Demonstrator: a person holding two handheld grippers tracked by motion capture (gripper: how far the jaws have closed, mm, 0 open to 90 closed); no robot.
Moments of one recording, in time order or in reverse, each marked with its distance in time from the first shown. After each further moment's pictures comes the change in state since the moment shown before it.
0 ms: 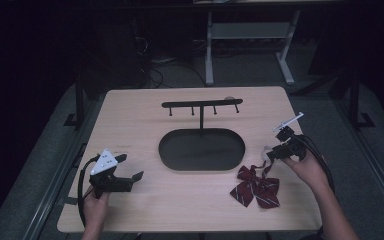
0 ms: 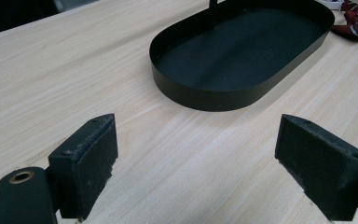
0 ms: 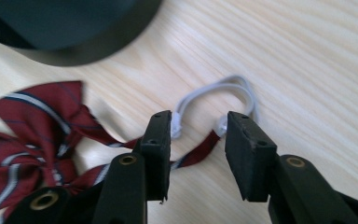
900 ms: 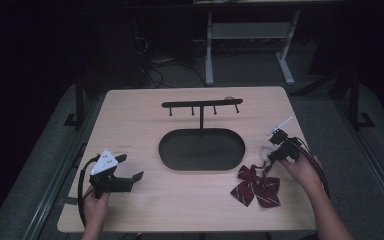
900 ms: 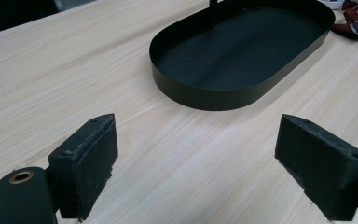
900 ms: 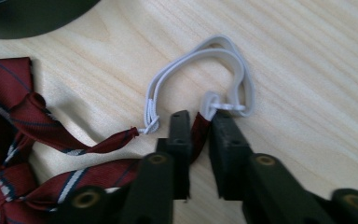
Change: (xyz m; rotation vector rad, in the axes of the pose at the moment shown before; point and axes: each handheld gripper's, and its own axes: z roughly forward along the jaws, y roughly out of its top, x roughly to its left) left arm 0.000 0.000 0.000 0.001 0.003 0.003; right arm 0.002 0.002 0.025 0.110 -0.063 0.000
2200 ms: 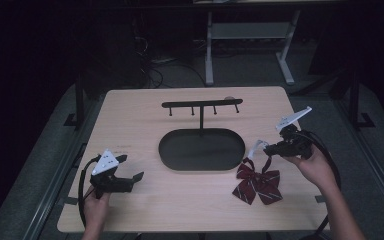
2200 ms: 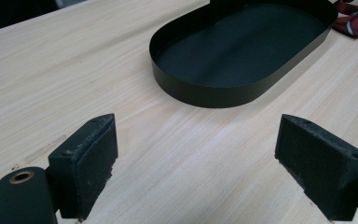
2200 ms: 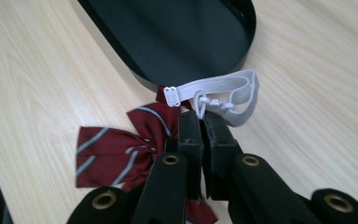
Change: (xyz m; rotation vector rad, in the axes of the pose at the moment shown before) left arm -0.001 0.000 0.001 0.004 0.002 -0.002; right arm 0.029 -0.002 -0.087 -0.262 0.205 -0.201
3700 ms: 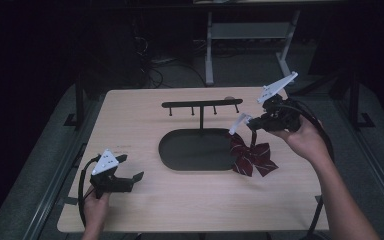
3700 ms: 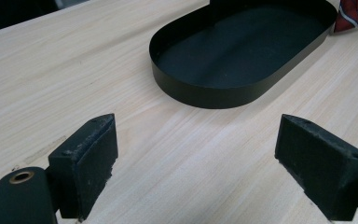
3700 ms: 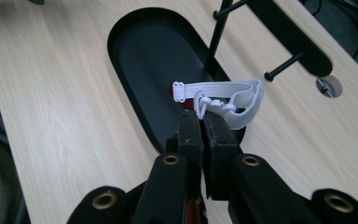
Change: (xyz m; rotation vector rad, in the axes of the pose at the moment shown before) left arm 0.001 0.001 0.000 -0.001 -0.001 0.005; right arm 0.042 0.099 -0.048 -0.042 -0.044 -0.210
